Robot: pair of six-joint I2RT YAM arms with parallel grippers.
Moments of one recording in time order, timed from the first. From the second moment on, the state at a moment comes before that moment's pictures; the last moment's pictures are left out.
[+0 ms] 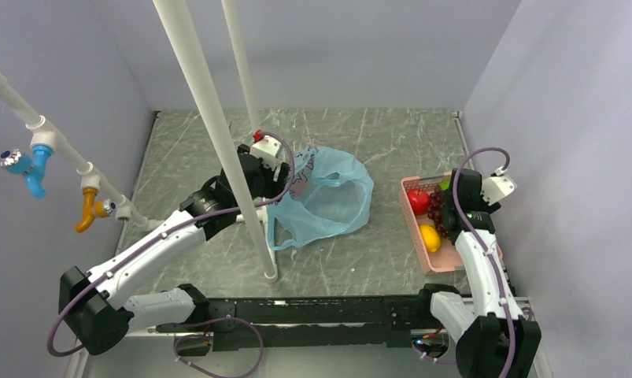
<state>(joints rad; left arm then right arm) -0.71 1.15 1.00 -0.27 -0.29 -0.04 -0.11 0.96 0.69 -0.44 0.61 0.72</state>
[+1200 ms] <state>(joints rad) -0.42 0.91 0.96 -0.40 -0.21 -0.28 0.53 0.88 0.91 -0.49 0.20 0.45</state>
